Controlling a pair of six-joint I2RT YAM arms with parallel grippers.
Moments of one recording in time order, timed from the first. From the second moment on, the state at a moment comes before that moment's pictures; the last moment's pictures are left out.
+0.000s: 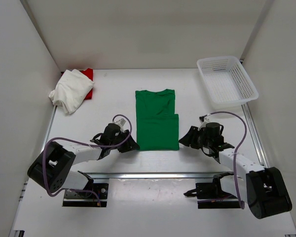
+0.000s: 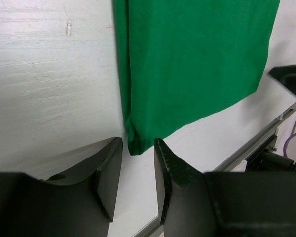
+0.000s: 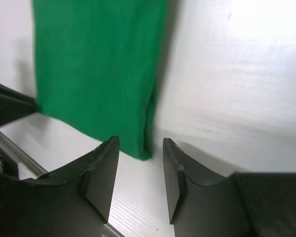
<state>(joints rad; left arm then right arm) -0.57 1.36 0.38 0.23 0.28 -0.83 0.22 1.06 0.29 0.12 -0.44 0.56</state>
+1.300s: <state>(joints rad) -0.53 1.01 0.53 -0.17 0.29 -0.82 0.36 0.94 0.52 -0.21 -0.38 0.62</state>
